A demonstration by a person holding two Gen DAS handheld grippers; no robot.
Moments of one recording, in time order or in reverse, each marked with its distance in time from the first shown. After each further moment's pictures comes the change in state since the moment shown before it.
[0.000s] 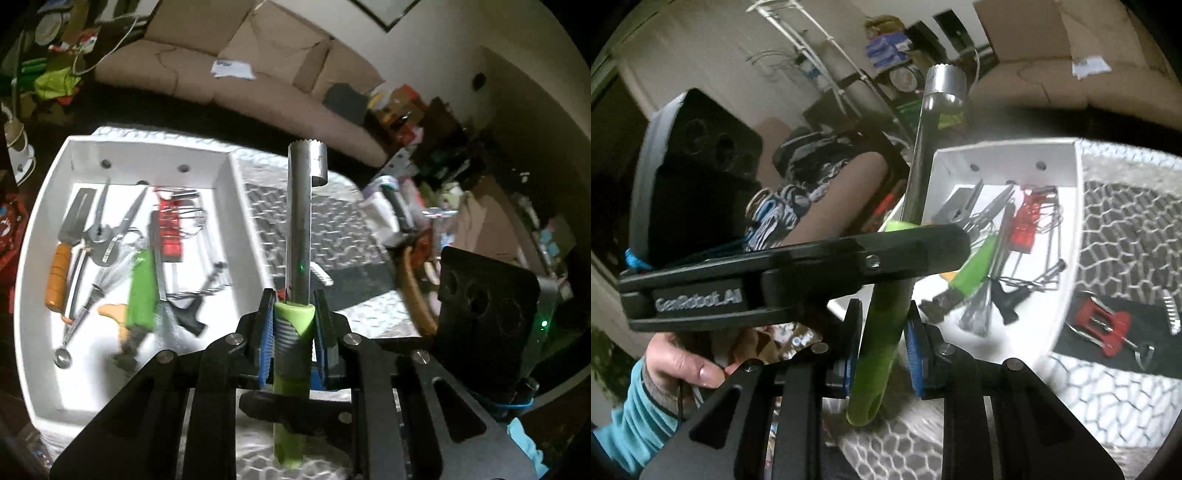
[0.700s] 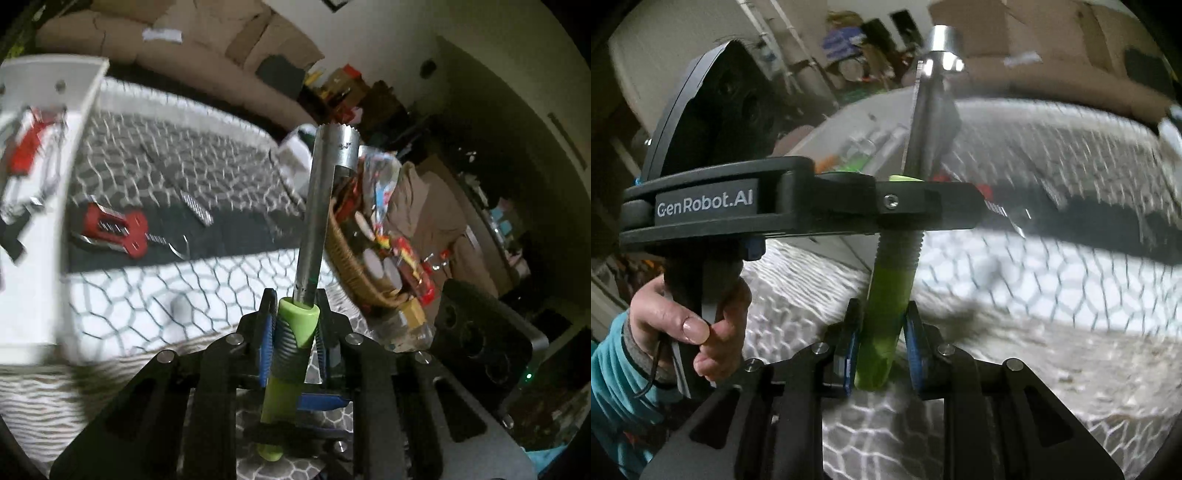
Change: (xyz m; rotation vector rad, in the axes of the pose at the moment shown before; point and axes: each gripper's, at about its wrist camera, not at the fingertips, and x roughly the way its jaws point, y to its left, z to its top) left arm 0.101 -0.134 -0.118 0.038 0.003 -0.271; right arm -0.131 -0.068 -0.169 -0.083 -0.012 -0.233
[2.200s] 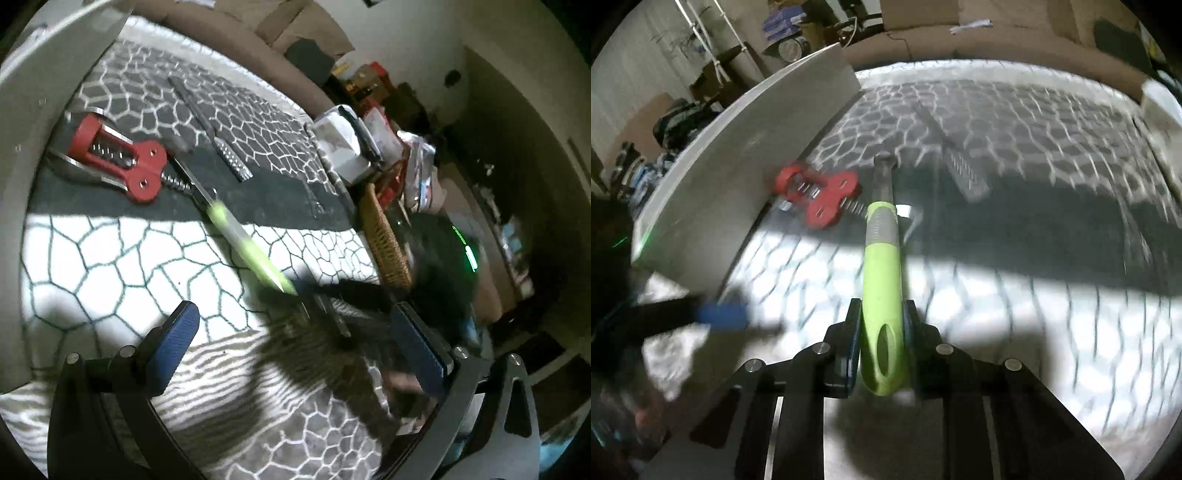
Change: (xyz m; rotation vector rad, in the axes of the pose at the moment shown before) left arm 0.098 0.076 -0.044 -0.137 0.039 -0.021; right arm 0.075 -0.150 -0.001 0.090 0.129 -0.167
